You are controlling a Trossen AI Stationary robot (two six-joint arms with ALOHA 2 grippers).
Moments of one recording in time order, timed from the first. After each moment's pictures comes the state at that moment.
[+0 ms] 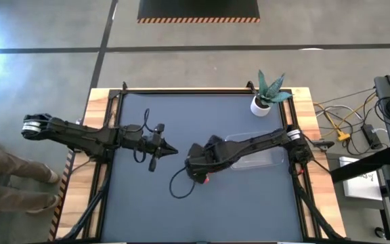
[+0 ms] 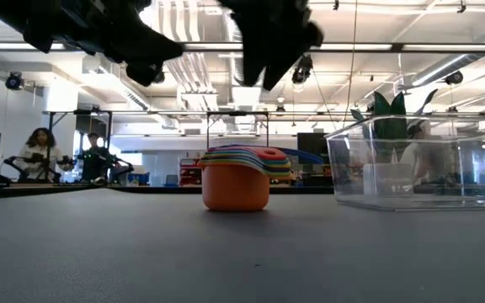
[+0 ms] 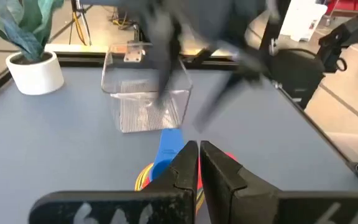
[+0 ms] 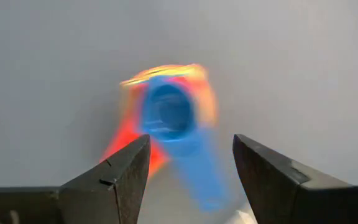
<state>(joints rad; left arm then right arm) -0.04 1.05 0.51 0.27 0.08 -0.06 0.23 2.06 1.97 -1.21 0.38 0.69</state>
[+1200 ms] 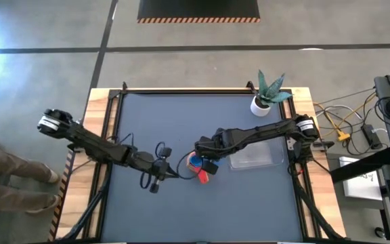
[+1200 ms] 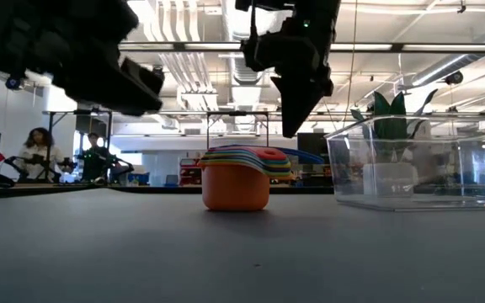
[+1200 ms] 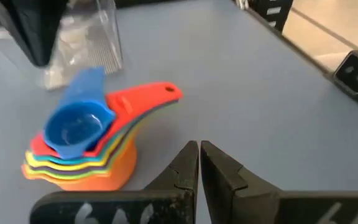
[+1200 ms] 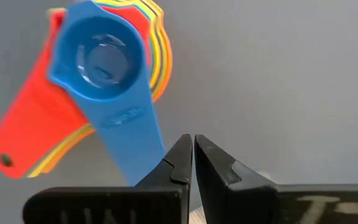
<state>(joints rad) -0.32 1.34 0.46 0.44 -0.06 -0.01 0.10 1.90 1.58 -0.99 0.18 0.47</state>
